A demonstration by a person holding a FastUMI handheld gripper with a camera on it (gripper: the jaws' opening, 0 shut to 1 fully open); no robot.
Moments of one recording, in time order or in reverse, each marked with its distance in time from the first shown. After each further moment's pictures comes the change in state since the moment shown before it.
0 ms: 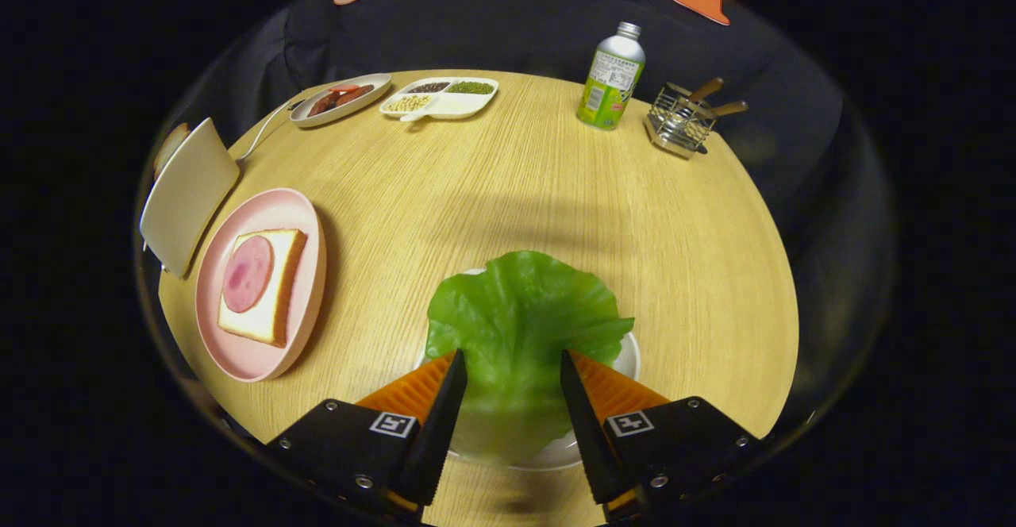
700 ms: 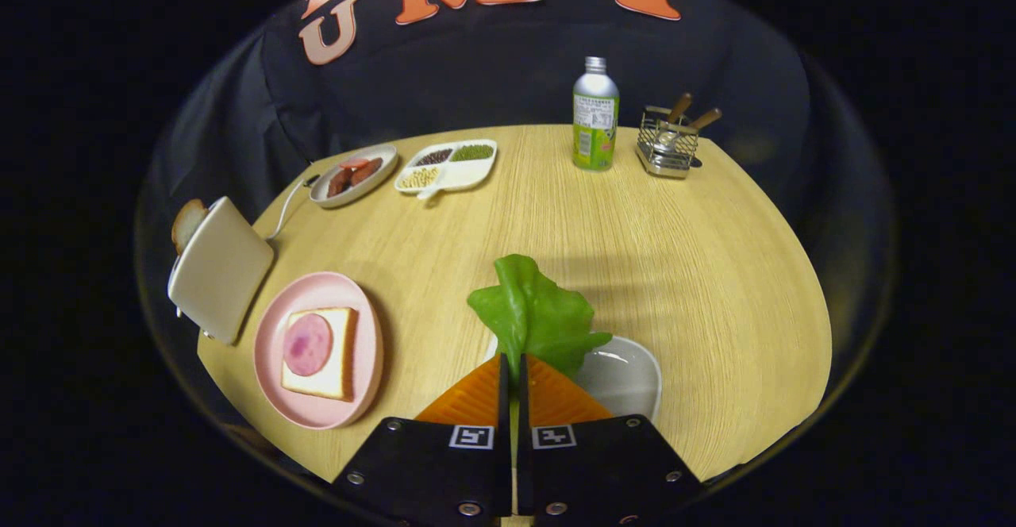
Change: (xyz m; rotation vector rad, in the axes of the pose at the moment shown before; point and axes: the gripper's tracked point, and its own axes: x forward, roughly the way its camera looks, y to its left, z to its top) arm -0.043 0.023 0.056 0.148 -0.247 0.112
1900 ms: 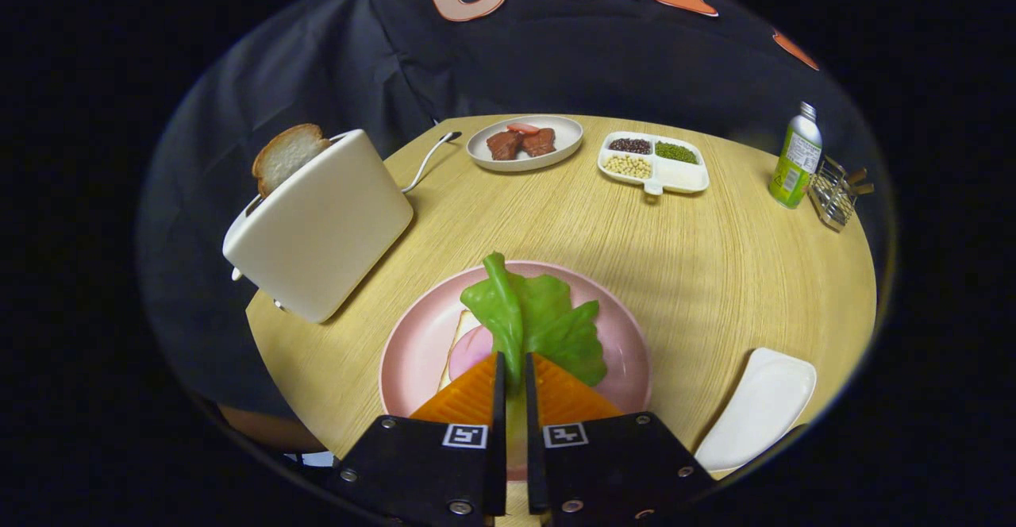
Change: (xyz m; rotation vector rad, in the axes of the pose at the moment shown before) arm 0.029 0.196 -0.035 -0.220 0.117 0.287
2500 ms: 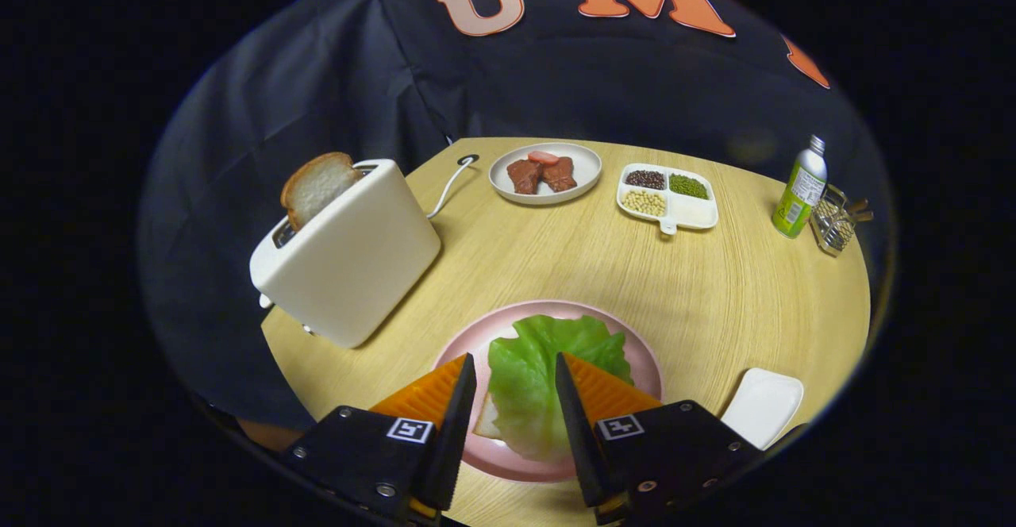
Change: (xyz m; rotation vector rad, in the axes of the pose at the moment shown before) arm -0.027 0.044 0.056 0.014 -0.080 0.052
